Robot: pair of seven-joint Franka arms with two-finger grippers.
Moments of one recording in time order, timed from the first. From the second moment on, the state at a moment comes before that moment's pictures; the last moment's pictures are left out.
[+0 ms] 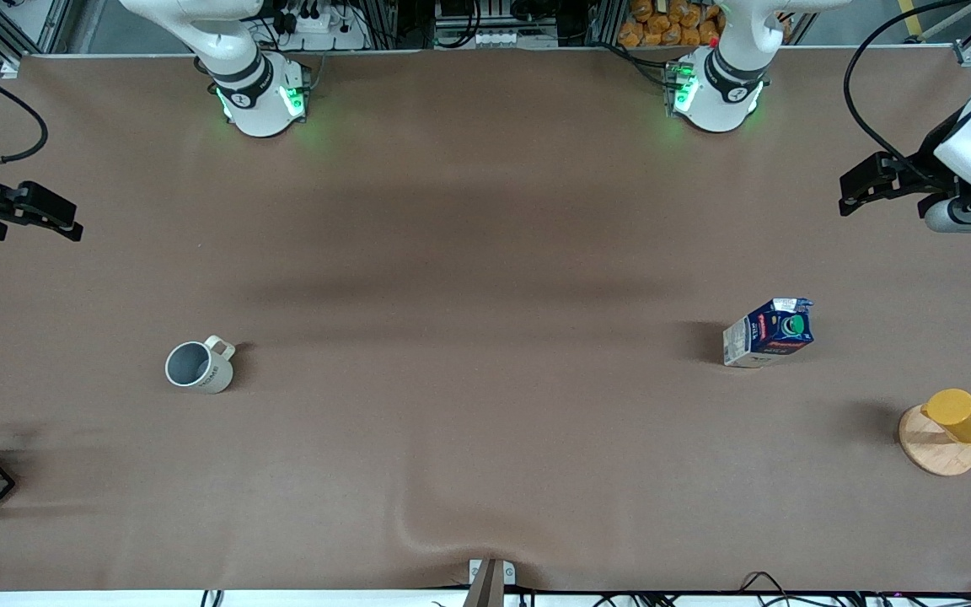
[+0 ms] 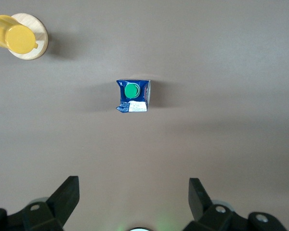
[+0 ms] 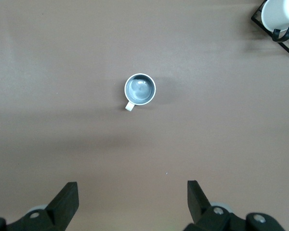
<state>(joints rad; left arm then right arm) -0.05 0.00 -0.05 -1.53 0.01 1.49 -0.06 -0.04 0.02 0.01 -1.54 -0.02 1.53 -0.01</state>
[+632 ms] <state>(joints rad) -0.06 0.20 -0.06 -1.55 0.03 1.62 -0.09 -0.04 0.03 0.01 -1.54 -0.02 1.53 -0.01</state>
